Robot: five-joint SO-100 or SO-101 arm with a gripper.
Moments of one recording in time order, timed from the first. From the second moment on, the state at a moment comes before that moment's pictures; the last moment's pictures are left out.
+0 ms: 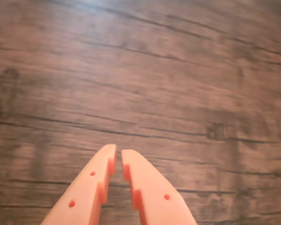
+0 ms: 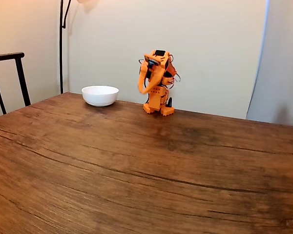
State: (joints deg) arm 11.2 189.2 162.4 59.8 112.6
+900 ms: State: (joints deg) arm 8.5 189.2 178.7 53.7 112.5
